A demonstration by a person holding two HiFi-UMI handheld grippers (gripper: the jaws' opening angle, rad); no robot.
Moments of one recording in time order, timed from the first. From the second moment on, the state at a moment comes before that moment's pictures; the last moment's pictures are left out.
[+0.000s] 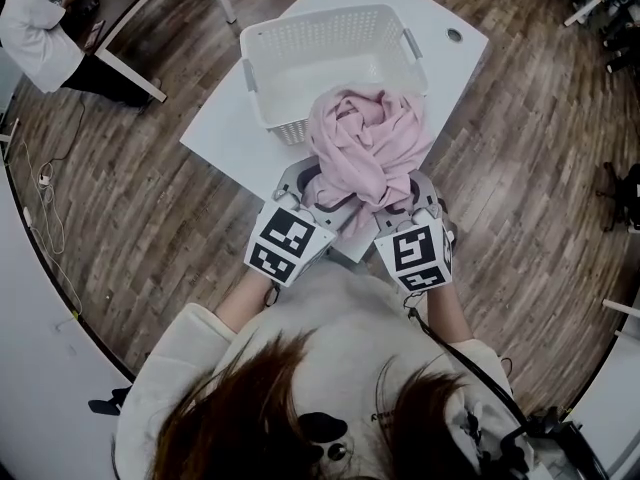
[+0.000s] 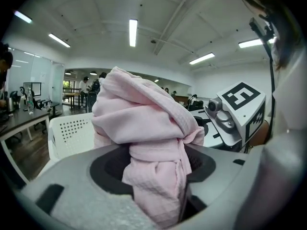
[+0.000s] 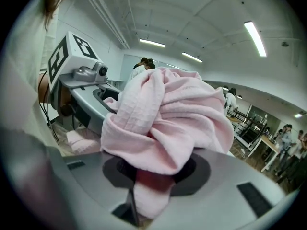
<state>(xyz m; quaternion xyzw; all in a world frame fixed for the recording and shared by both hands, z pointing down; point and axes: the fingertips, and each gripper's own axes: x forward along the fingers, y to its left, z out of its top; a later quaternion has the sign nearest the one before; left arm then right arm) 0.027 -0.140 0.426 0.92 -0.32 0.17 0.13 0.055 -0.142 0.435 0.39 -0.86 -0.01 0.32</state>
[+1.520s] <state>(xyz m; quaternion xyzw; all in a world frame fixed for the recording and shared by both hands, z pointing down) -0.027 -0.324 0.331 0.90 -0.42 0.13 -0.02 0.002 -0.335 0.341 0.39 -0.87 -0.14 0.25</state>
